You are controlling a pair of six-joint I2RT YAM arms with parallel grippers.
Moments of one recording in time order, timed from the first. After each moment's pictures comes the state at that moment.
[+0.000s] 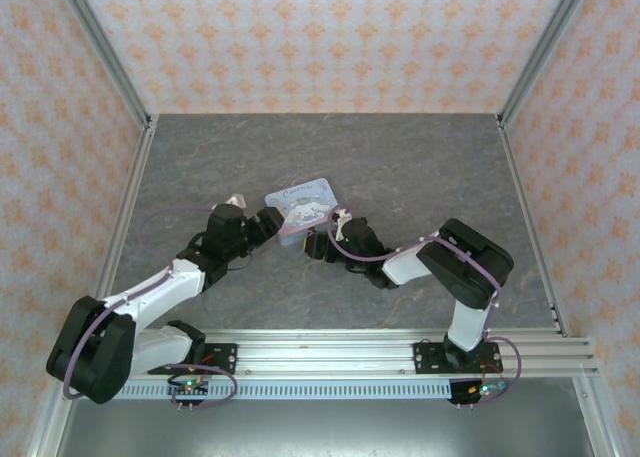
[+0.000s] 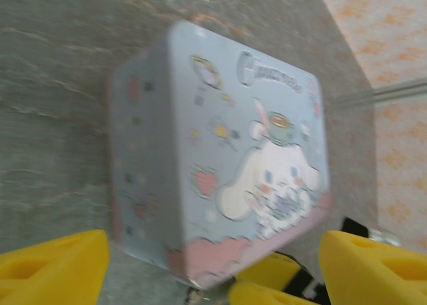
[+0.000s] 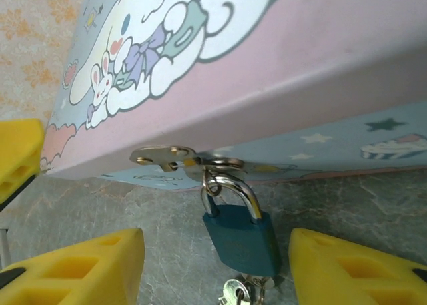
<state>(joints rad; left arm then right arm) -0.36 1.17 0.48 0.08 0.11 -1.00 0.80 1.81 0.62 0.67 -0.20 0.79</state>
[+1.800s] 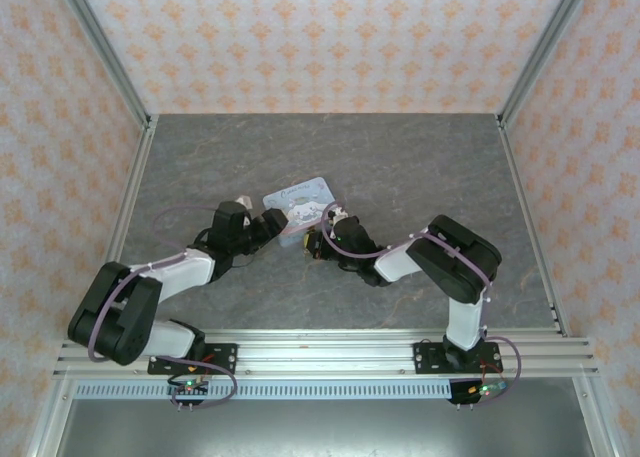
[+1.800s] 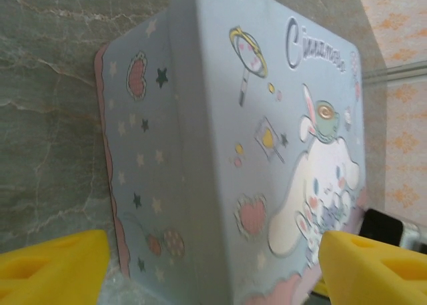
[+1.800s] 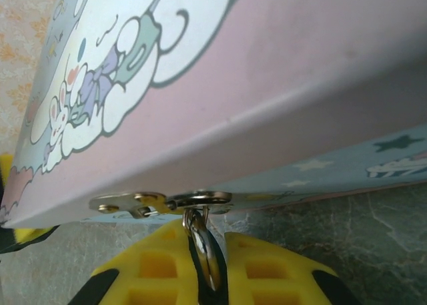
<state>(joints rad) -0.32 1.33 0.46 0.25 0.24 -0.98 0.82 1.86 0.67 0.66 -0.13 0.86</state>
